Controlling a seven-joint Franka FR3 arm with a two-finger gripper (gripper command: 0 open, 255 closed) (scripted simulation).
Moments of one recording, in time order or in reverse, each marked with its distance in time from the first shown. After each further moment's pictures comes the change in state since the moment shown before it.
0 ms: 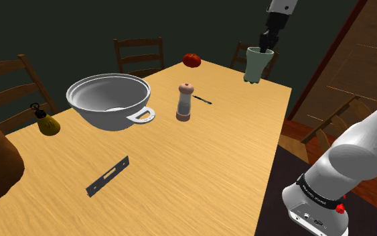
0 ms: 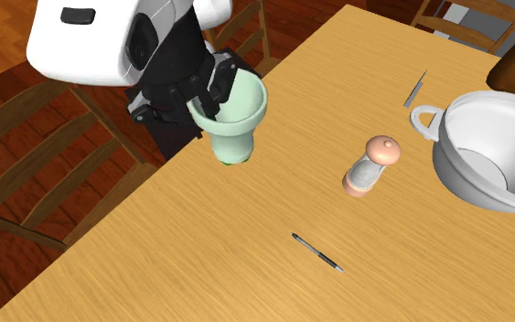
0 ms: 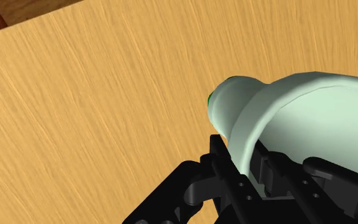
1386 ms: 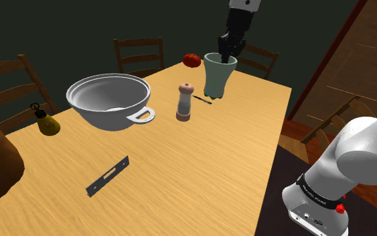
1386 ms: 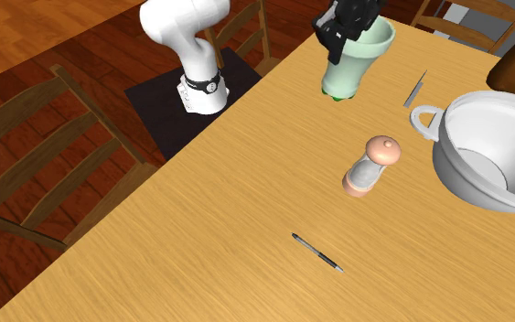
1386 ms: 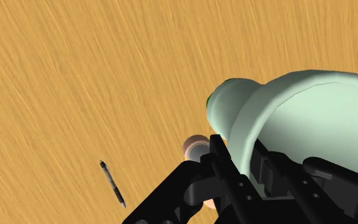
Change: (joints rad) arm 0.193 -0.132 0.334 -0.149 0.094 0.071 0.503
